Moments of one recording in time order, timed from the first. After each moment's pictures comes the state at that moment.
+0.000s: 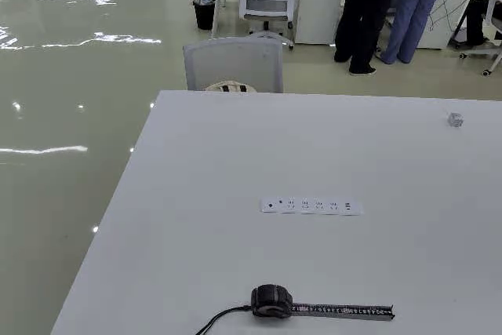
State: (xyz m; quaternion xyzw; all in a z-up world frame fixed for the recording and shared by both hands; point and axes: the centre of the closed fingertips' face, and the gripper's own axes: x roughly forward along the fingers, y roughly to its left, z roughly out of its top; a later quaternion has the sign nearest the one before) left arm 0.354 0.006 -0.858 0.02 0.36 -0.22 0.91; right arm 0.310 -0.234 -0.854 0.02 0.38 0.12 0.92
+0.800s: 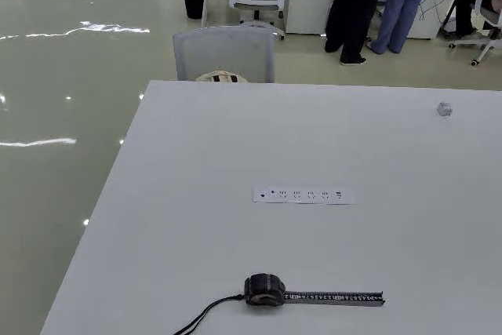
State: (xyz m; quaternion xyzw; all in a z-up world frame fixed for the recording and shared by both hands) left arm 0.336 0.006 -0.850 0.01 0.37 -0.18 0.91; right arm 0.285 -0.210 -0.842 0.04 0.38 0.11 0.92
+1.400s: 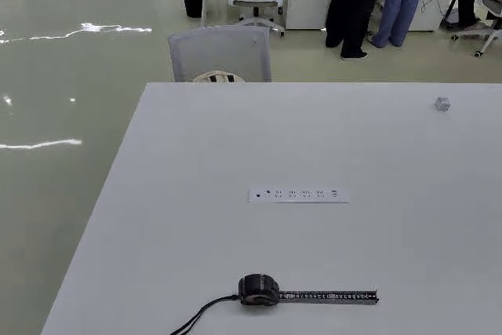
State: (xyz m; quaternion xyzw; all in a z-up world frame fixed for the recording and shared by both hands) left arm 0.330 0.017 -0.837 -0.02 0.39 -0.13 0.91; right arm 0.276 -0.210 -0.834 0.04 0.38 0.14 0.91
